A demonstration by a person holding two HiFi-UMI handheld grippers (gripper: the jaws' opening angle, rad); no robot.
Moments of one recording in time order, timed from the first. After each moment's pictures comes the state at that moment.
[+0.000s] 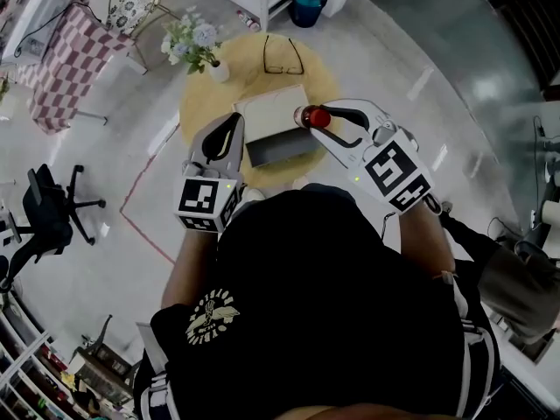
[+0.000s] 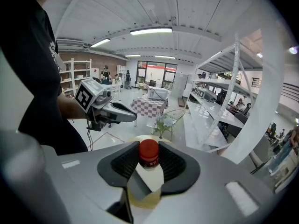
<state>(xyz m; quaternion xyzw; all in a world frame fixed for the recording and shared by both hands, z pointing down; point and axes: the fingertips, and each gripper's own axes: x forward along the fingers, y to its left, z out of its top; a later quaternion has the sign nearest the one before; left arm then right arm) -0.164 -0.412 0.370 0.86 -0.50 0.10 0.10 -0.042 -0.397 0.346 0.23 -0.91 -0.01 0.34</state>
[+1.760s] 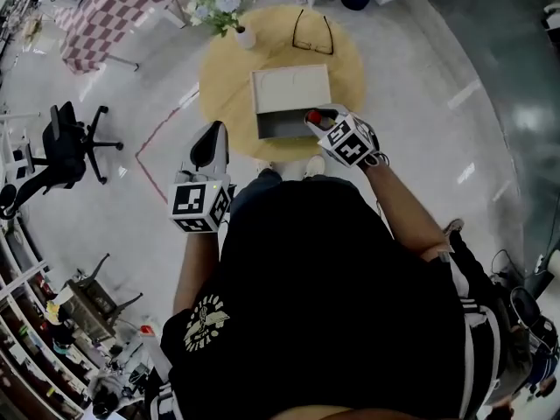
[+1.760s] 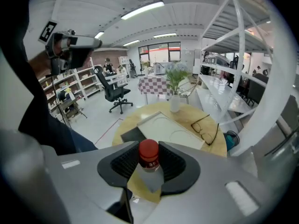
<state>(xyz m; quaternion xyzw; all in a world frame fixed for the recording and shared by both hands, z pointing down) -0.197 -0.348 0.412 0.74 -0.64 0.15 0.16 -0.032 -0.398 0.612 0.15 -0.90 0.09 0.41</state>
